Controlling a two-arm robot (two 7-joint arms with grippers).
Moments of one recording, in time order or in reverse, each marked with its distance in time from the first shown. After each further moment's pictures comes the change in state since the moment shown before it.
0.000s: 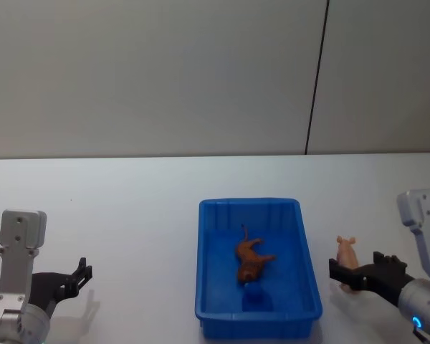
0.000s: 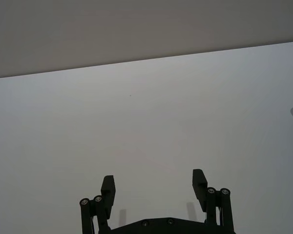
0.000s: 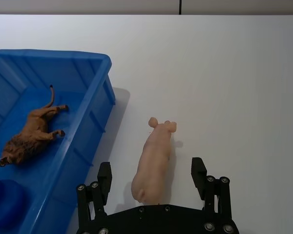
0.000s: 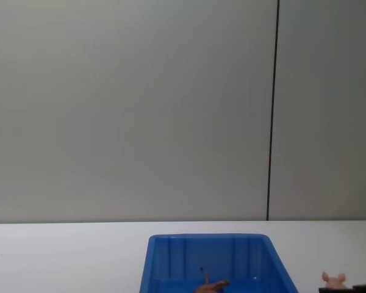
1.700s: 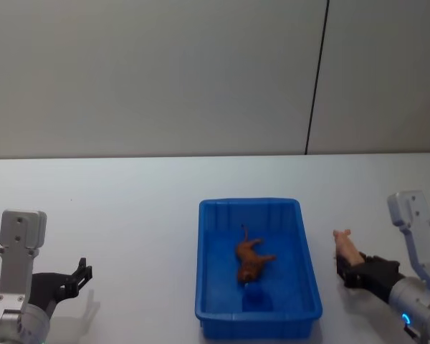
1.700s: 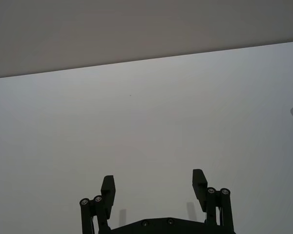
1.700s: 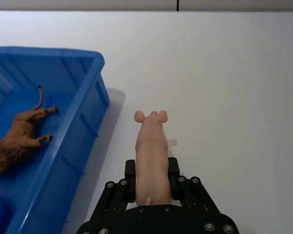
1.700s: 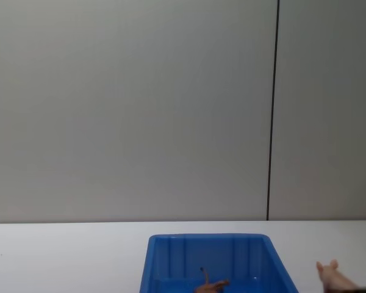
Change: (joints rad) left arm 0.000 0.000 0.000 0.000 0.000 0.000 0.000; right arm 0.045 -0.037 -0.011 0.095 -0.038 -0.037 -0.001
